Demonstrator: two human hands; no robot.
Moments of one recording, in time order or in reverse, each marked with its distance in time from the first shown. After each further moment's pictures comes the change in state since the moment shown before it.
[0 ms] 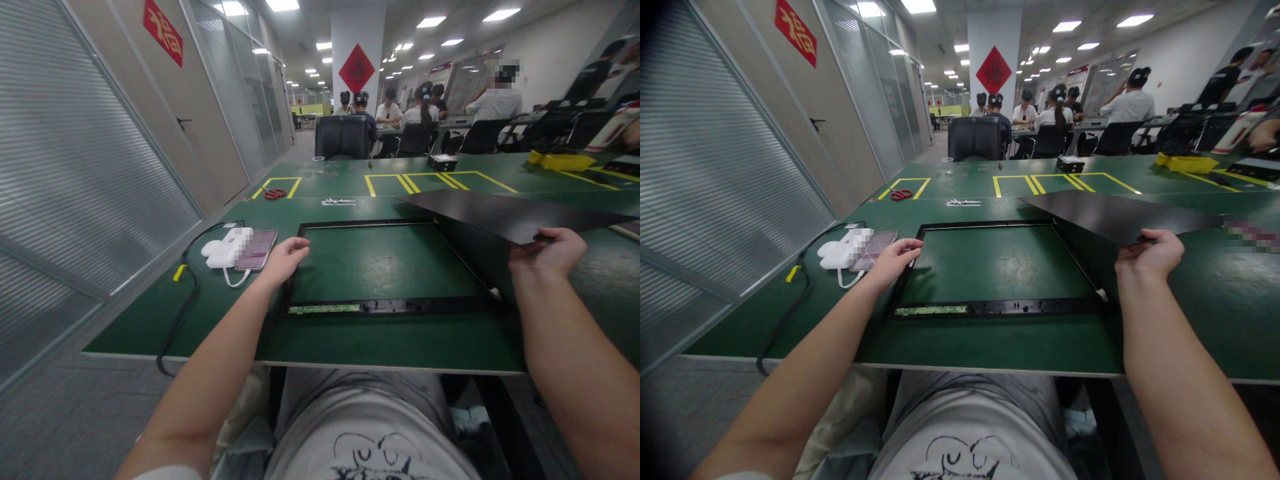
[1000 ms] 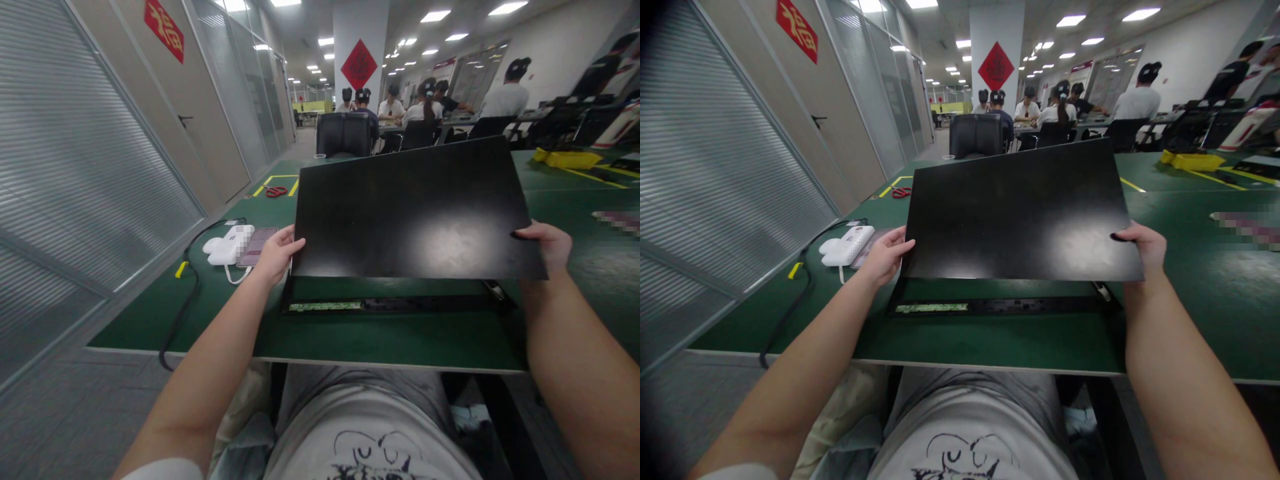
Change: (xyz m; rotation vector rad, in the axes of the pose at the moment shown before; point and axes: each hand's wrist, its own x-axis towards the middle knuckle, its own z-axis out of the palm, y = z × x) left_hand 0.003 0.003 -0.002 -0.534 0.001 -0.039; right_hand -0.038 -0.014 0.000 -0.406 -0.504 0.109
